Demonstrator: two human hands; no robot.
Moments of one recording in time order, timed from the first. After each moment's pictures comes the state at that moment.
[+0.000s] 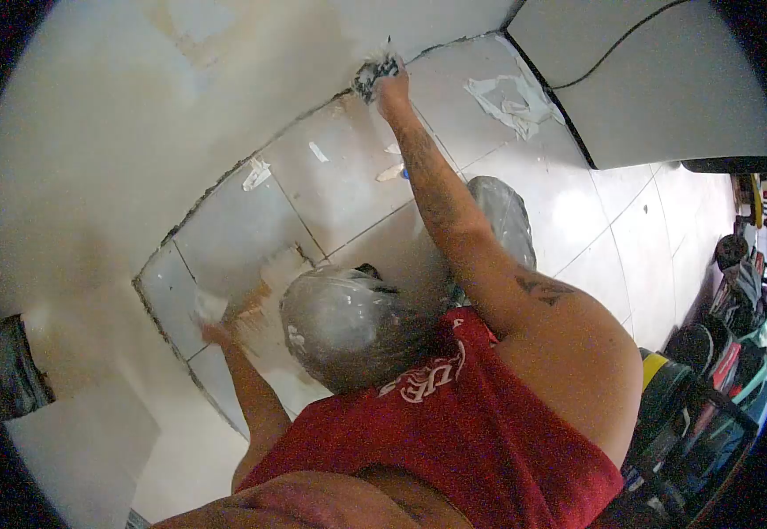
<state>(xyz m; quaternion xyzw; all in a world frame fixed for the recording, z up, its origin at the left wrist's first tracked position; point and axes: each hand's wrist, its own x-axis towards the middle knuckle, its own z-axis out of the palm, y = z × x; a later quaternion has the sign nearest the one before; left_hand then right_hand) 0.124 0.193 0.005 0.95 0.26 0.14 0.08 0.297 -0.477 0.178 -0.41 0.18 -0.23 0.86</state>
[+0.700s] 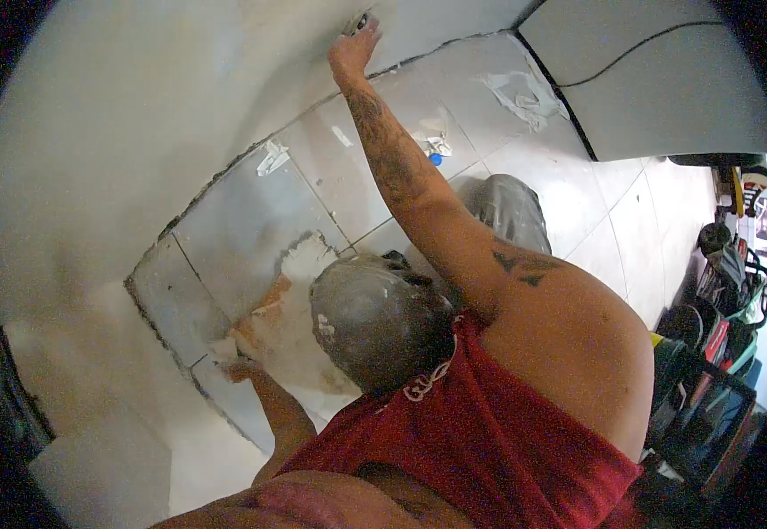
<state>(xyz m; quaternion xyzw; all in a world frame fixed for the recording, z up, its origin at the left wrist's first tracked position) 0.019 0.263 -0.031 0.88 0.44 0.15 -0.10 0.399 -0.356 0.201 -0.73 0.28 -0.43 0.44</state>
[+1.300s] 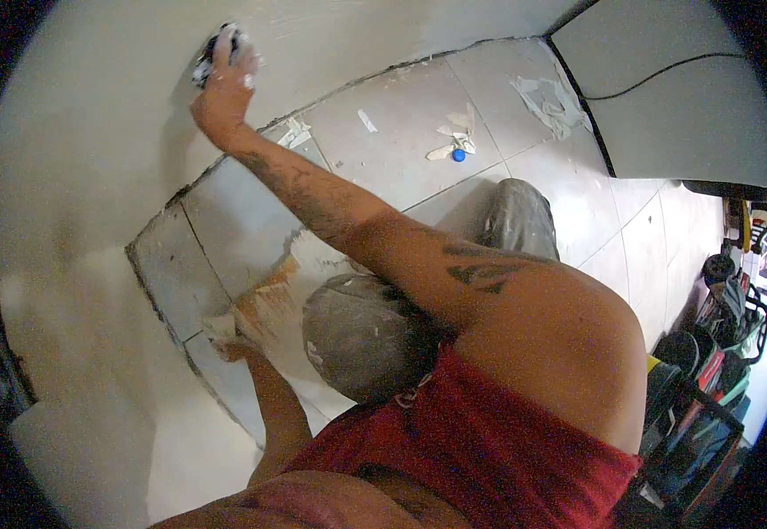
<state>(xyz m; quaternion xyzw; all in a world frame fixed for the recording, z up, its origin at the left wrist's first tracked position) 0.023 0.268 -0.051 0.82 0.48 0.30 0.05 0.378 -0.111 0.276 -0.80 0.17 -0.35 0.45</state>
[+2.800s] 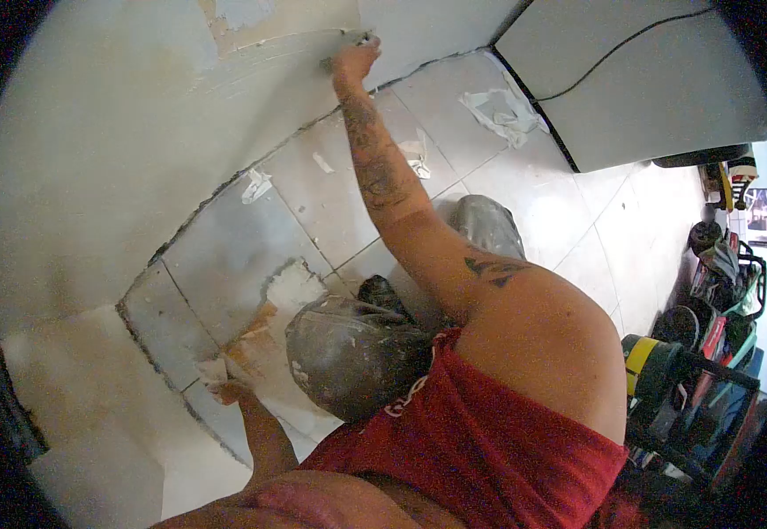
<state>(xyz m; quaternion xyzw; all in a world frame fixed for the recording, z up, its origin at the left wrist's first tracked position) 0.033 0.255 -0.032 0.86 0.42 0.08 -0.27 0.408 -0.404 0.220 -0.60 0.40 -0.39 0.57</state>
